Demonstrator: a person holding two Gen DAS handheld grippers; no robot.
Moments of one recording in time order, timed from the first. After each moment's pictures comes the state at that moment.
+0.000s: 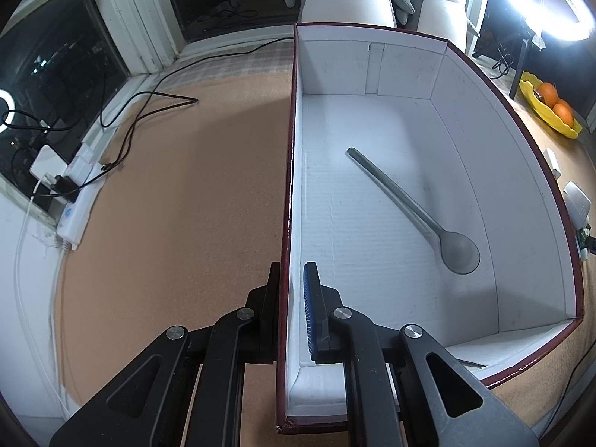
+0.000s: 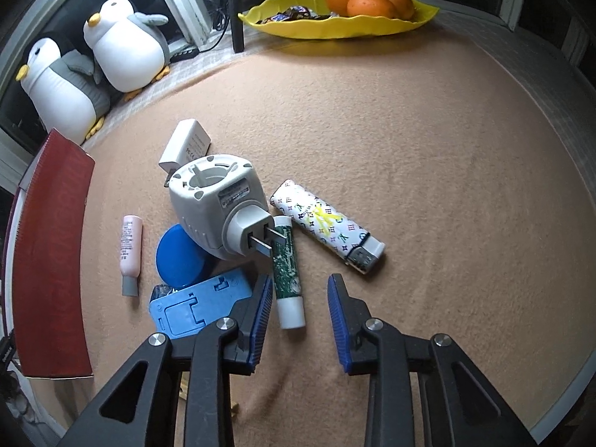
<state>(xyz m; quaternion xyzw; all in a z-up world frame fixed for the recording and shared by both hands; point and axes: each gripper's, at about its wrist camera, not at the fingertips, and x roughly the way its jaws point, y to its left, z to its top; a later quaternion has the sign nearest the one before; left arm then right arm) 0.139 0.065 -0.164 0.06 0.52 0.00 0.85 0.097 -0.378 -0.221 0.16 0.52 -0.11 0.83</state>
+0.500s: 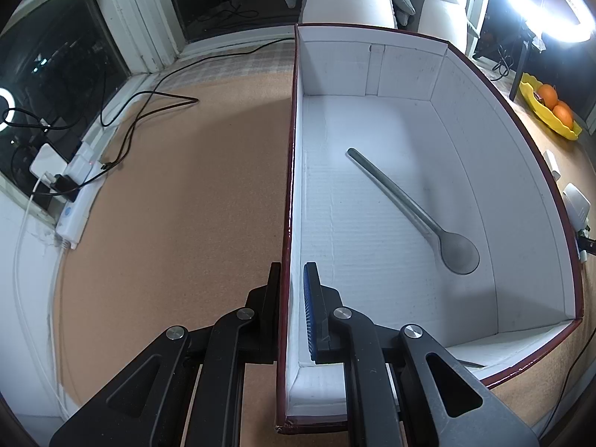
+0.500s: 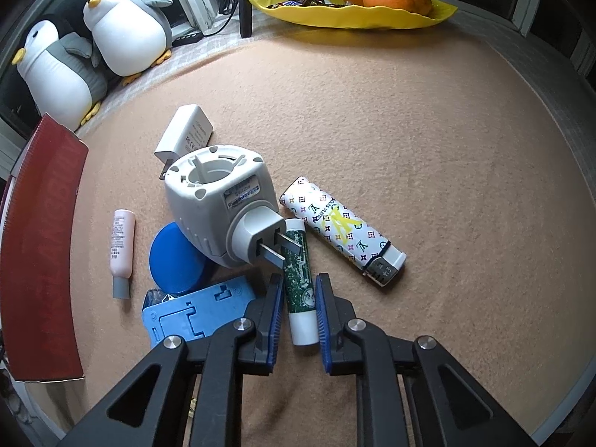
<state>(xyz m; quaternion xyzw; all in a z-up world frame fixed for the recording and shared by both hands) 0.139 0.063 -0.165 0.05 0.52 0.00 0.85 0.112 -0.372 -0.231 0.14 0.54 -0.11 0.82</state>
